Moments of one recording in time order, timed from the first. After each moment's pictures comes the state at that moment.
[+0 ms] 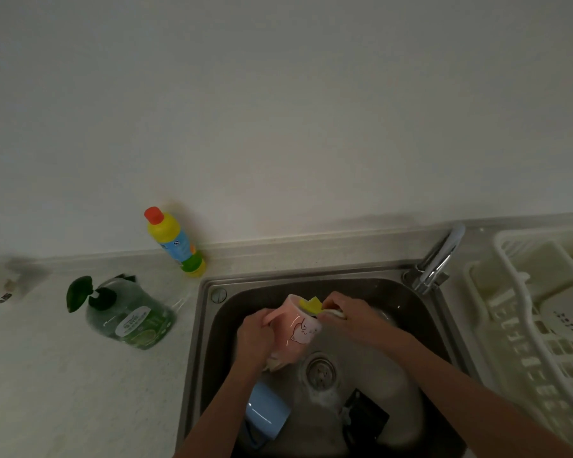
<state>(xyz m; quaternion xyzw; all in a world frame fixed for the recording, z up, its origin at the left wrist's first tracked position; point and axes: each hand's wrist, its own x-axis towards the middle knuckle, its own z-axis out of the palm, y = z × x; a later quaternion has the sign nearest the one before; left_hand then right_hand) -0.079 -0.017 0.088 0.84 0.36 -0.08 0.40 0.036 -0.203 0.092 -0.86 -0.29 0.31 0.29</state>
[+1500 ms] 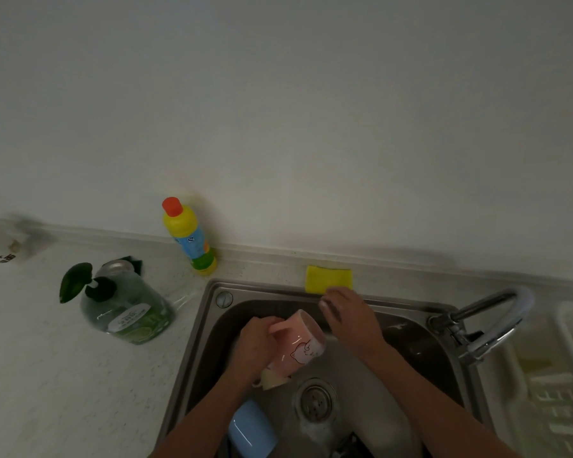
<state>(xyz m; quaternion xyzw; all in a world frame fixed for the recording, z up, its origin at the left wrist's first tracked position) -0.049 0.015 0.046 0.86 0.34 -0.10 0.38 0.090 -0.142 0.042 -0.90 -0.36 0.11 0.22</state>
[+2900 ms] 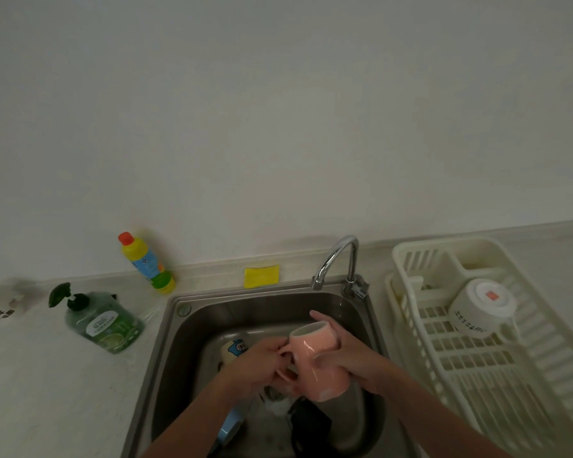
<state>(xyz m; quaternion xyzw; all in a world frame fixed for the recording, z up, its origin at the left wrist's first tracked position) -0.094 -0.172 0.151 0.67 0.20 -0.24 0.67 0.002 -0.364 0.132 -0.63 -0.13 0.47 0.61</state>
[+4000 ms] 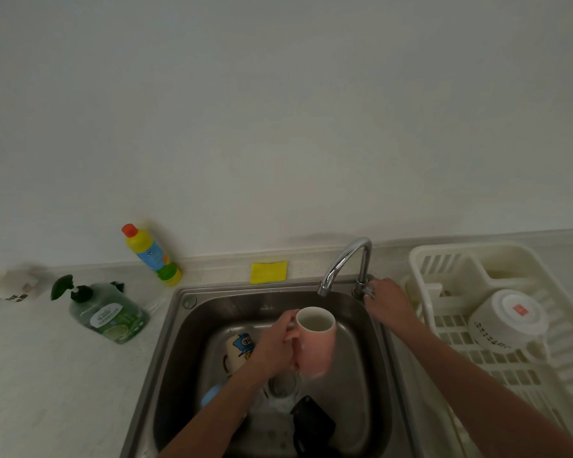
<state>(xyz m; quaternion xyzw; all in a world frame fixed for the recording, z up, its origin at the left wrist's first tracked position) -0.054 -0.174 0.129 0.88 0.19 -0.10 0.43 0.144 -0.367 0.087 -0.96 -0.18 0.11 0.20</state>
